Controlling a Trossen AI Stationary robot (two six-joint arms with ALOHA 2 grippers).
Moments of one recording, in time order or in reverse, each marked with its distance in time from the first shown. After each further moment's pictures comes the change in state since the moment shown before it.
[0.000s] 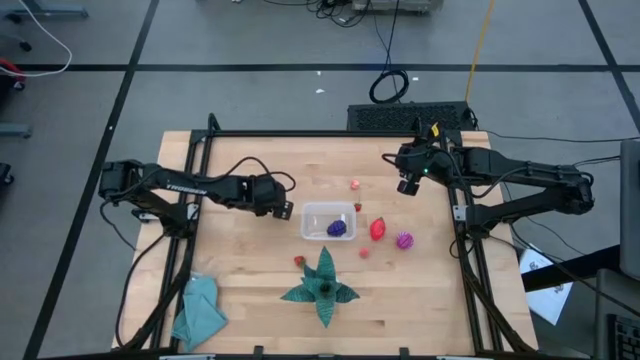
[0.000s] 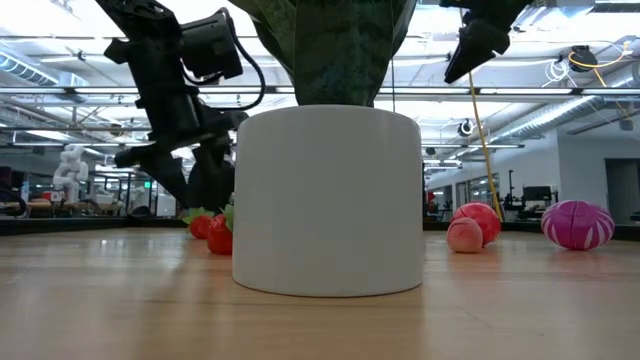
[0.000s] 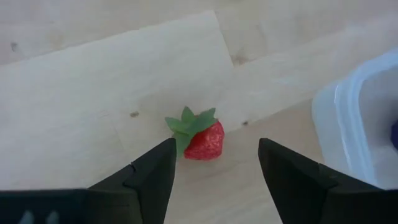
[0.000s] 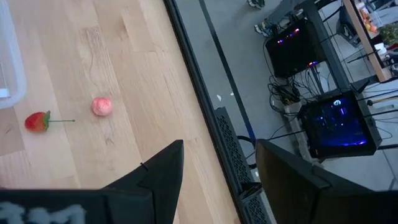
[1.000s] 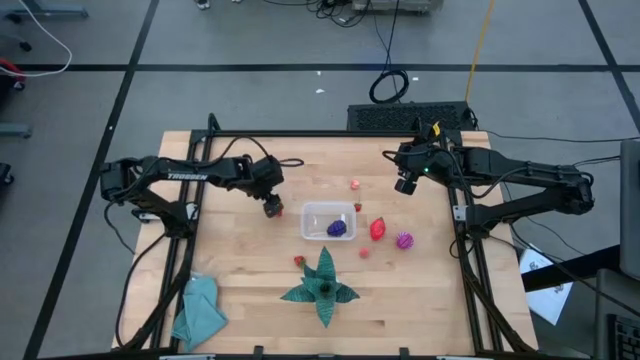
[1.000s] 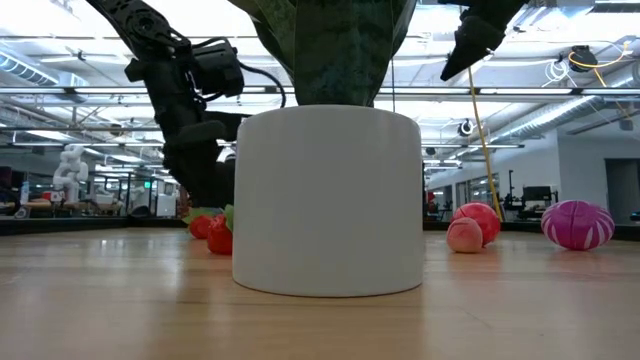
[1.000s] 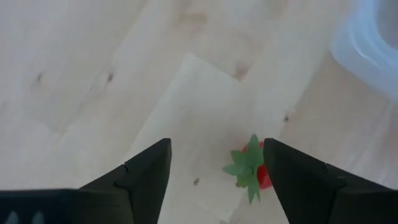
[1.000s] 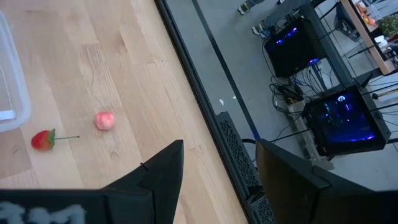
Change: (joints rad) left arm 0.238 -0.001 0.000 0.023 0.185 0.895; right arm 0.000 0.000 0.000 0.031 0.000 0.056
